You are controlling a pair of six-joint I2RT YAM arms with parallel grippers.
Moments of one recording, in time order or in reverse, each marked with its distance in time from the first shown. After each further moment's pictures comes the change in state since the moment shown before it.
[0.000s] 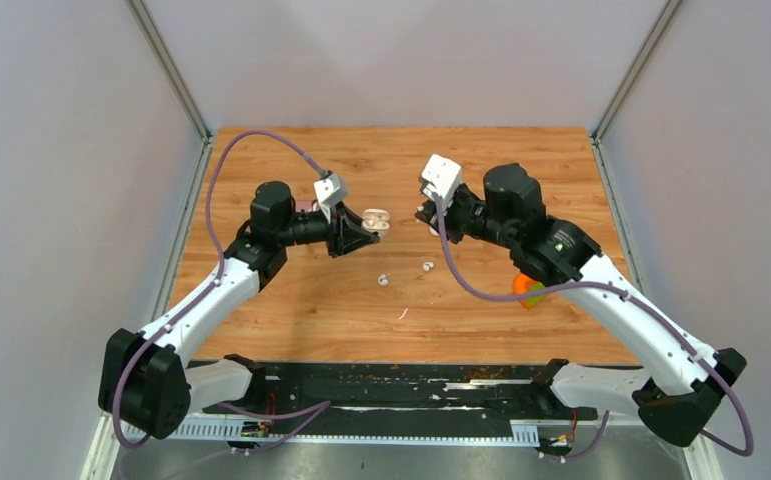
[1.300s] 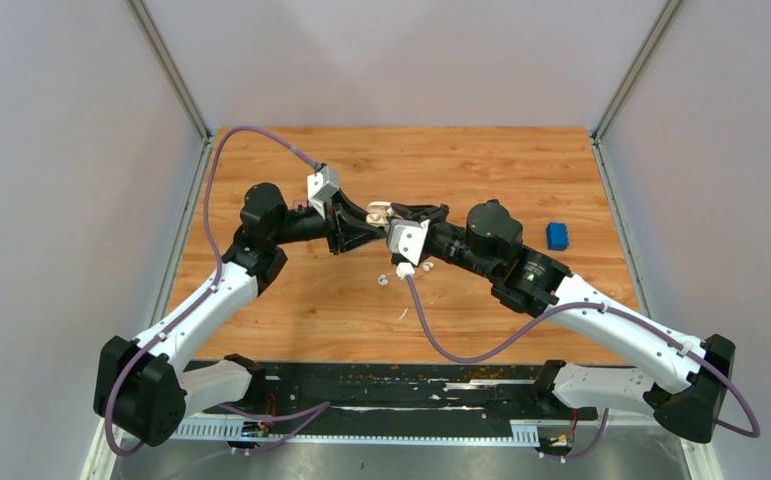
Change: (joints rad) left arm -0.057 -0.037 0.002 0.248 0.086 -0.209; right arm 0.216 -0.069 -0.256 0.516 0.064 -0.563
